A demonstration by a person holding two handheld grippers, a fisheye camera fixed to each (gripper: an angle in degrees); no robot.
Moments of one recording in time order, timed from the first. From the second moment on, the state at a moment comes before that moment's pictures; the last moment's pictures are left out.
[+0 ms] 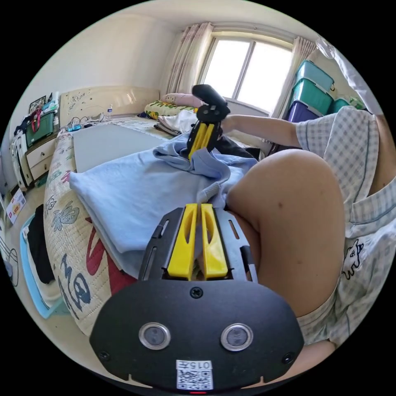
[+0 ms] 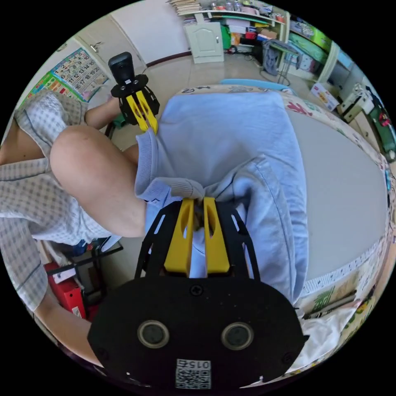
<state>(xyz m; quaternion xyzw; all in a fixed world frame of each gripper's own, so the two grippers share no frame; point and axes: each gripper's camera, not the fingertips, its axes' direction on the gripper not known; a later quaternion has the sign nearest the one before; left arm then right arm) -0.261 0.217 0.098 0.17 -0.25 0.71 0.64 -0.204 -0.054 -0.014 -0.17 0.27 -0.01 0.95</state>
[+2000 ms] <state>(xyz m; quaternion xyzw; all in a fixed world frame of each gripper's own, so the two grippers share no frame) -0.073 0.115 -0.283 0.45 -0.35 0.39 0.72 -0.385 0.494 -0.128 0.49 0.65 0.31 0.49</state>
